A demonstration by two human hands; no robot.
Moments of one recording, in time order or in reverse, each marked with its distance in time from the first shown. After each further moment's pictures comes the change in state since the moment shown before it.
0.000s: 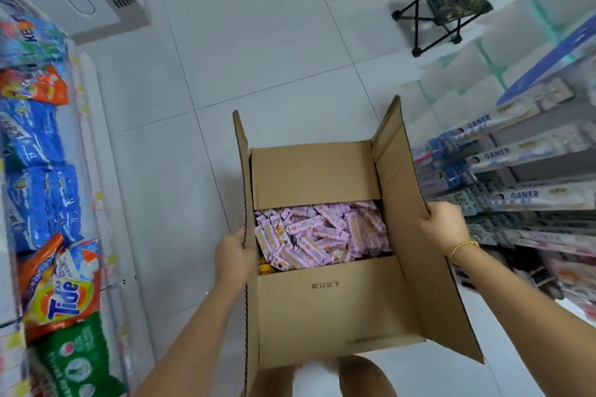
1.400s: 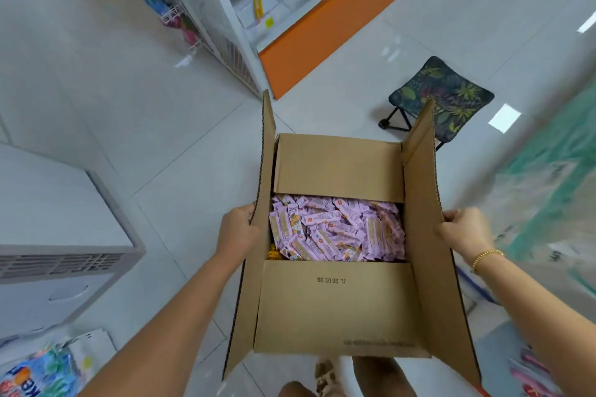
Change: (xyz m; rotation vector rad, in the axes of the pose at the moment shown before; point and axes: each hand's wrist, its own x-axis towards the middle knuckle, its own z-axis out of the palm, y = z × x) left_hand 0.589 0.550 -0.051 0.447 -0.237 0.459; right_hand 0.510 -0.231 -0.230 0.485 0.150 0.449
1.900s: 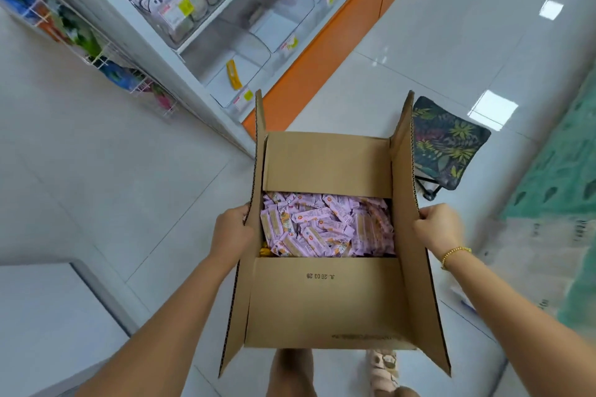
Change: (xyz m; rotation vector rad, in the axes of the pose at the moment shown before) left_hand 0.232 0.112 -0.074 0.091 -0.052 0.111; right_hand 0.148 -0.169 -0.018 0.057 0.089 0.051
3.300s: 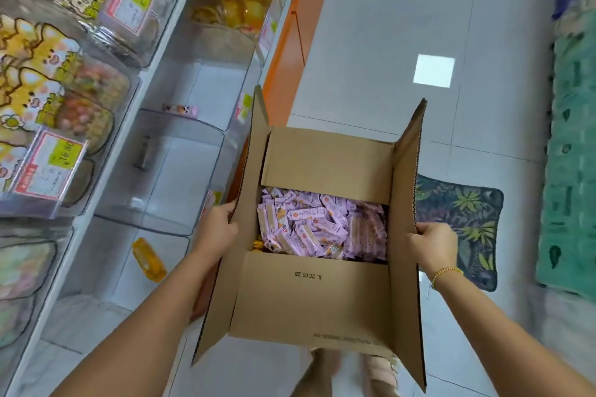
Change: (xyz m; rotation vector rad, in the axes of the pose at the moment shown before) left_hand 0.539 0.204 0.052 0.285 -0.276 0.215; right_hand 0.387 -0.119 -0.009 0.383 0.204 0.459
